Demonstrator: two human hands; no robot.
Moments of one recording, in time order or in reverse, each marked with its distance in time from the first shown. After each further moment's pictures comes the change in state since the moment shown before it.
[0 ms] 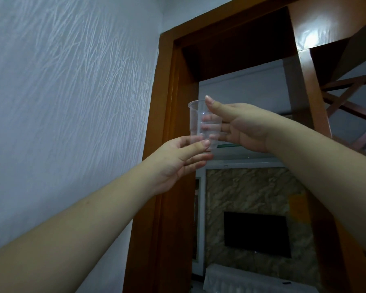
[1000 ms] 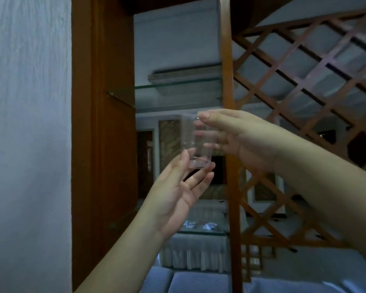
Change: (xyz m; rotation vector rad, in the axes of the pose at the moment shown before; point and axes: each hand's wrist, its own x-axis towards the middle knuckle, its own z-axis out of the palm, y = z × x) left_hand -0.137 -0.091 0.181 -0.770 0.056 -0.234; right_hand -0.211 0.028 -0.025 0.043 0.143 0.271
